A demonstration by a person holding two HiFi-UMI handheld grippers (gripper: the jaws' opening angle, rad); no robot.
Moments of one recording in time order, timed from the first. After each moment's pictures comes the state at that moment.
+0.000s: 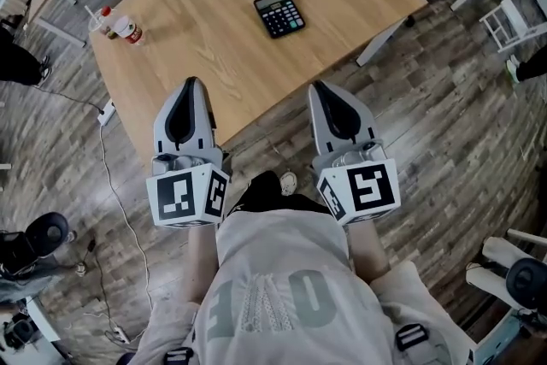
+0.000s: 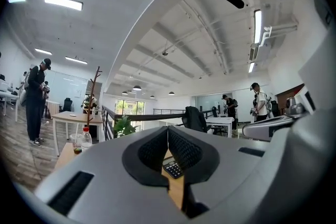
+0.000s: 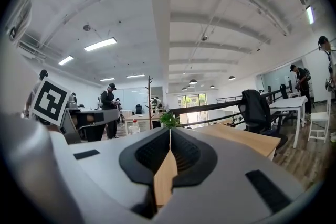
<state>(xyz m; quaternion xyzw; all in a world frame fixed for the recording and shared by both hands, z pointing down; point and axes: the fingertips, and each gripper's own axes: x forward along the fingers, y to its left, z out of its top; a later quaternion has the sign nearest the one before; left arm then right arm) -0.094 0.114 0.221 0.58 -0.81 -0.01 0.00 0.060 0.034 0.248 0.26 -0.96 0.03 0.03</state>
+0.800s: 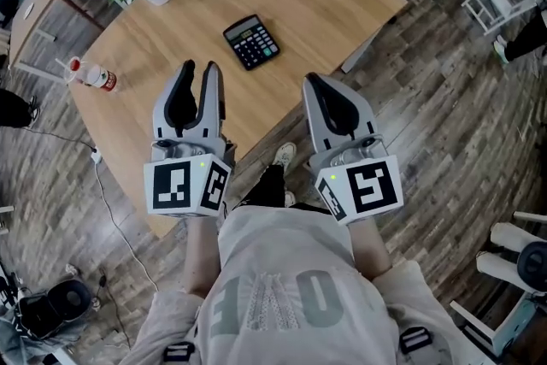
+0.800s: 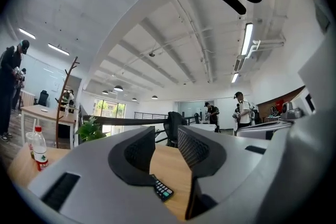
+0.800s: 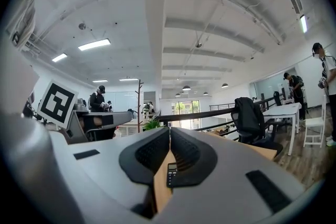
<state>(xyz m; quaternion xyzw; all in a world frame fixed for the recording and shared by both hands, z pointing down) -0.087 -0.026 0.211 0.67 -0.74 -0.04 -0.01 0.052 -0.064 0.235 0.30 -0.95 0.01 0.00</state>
